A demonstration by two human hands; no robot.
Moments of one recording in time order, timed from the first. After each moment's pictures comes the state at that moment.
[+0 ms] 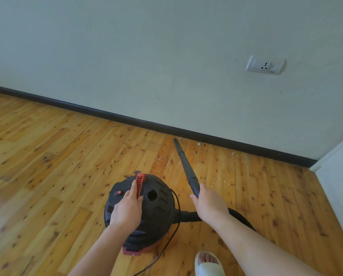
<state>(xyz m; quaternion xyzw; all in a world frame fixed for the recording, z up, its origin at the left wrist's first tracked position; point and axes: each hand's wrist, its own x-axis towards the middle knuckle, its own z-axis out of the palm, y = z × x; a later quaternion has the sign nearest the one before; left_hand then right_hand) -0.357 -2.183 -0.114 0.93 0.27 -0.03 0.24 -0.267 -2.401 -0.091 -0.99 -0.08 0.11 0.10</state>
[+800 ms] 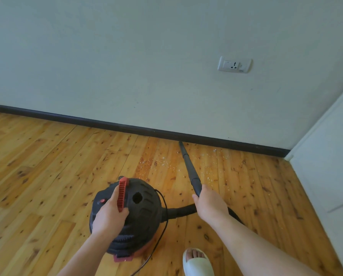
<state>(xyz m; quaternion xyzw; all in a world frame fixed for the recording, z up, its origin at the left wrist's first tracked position) -0.363 -2.195 -0.102 0.91 0.26 -0.04 0.32 -0.271 -2.457 -0.079 -0.98 0.02 0.12 0.13</state>
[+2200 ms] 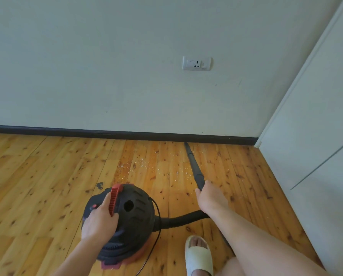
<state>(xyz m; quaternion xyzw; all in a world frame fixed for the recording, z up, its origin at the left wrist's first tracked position) -0.357 -2.241 -0.094 0.94 0.24 -0.06 0.23 -0.278 -2.542 -0.067 -0.97 0.15 0.12 0.17</state>
